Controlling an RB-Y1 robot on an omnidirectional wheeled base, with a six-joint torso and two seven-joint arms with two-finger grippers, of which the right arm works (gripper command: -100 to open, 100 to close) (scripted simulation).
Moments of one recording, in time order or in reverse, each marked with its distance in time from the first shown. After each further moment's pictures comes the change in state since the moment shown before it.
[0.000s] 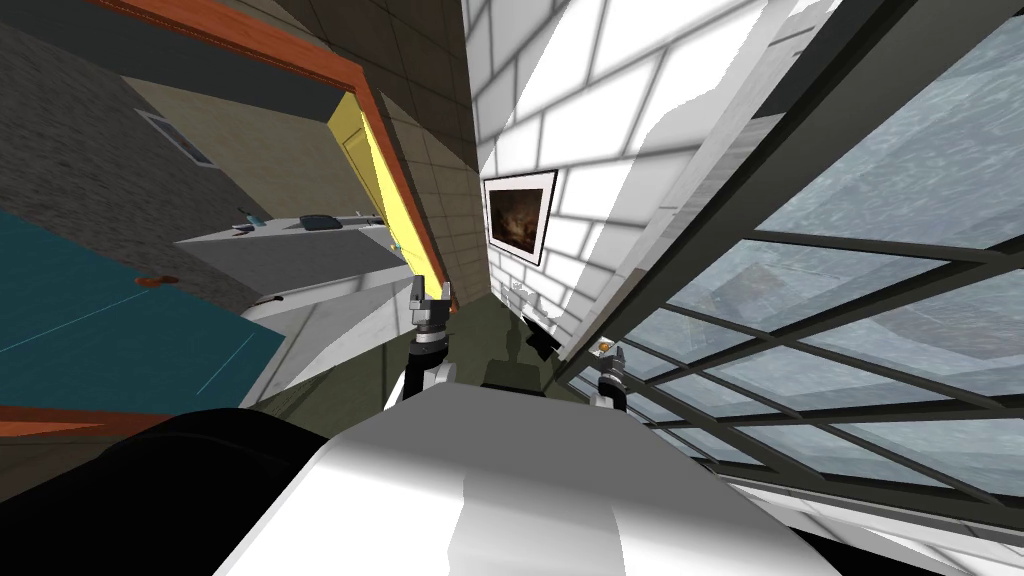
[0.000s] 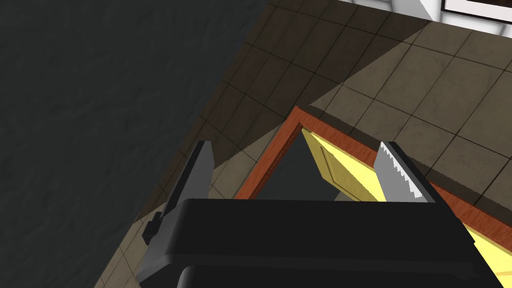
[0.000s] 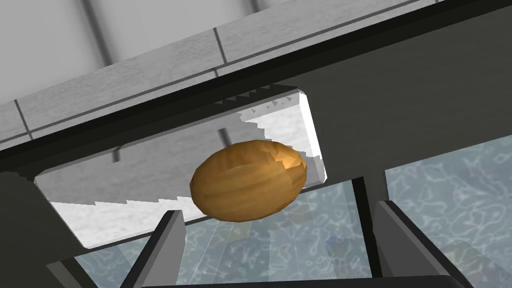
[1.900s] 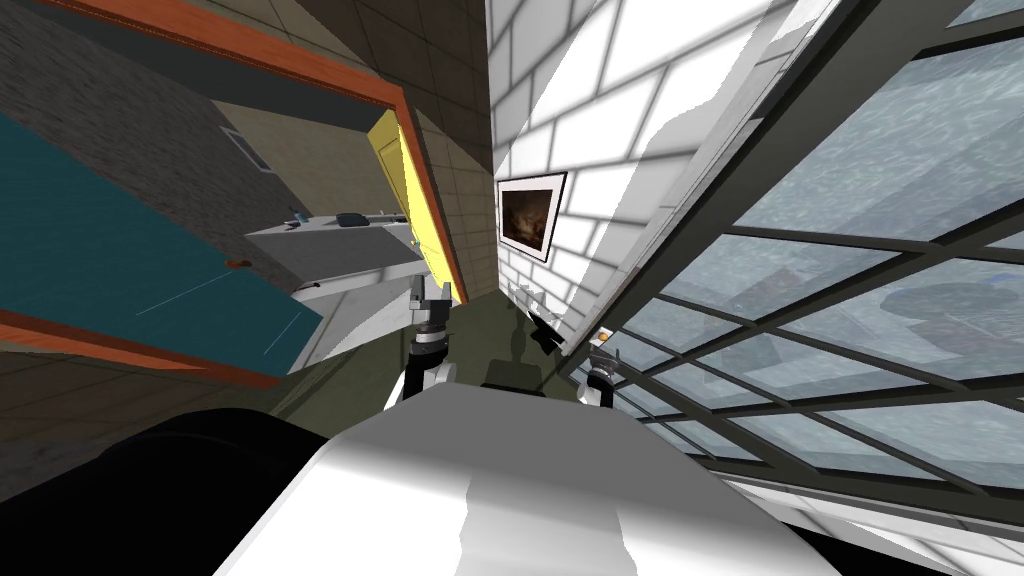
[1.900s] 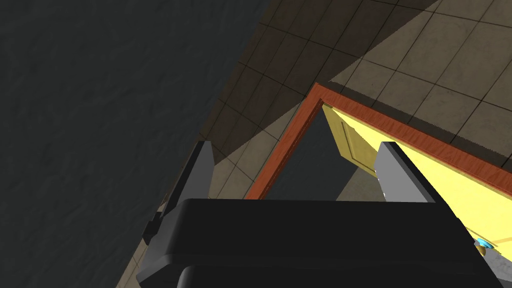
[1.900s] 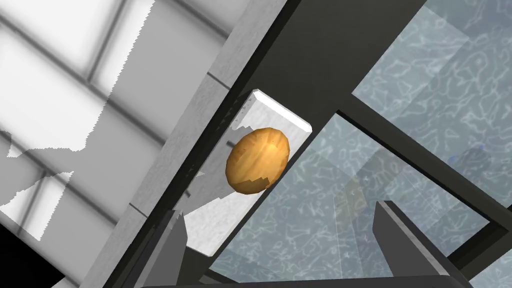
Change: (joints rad) arm -0.027 0.075 0.034 -0.035 -0.163 0.001 -0.482
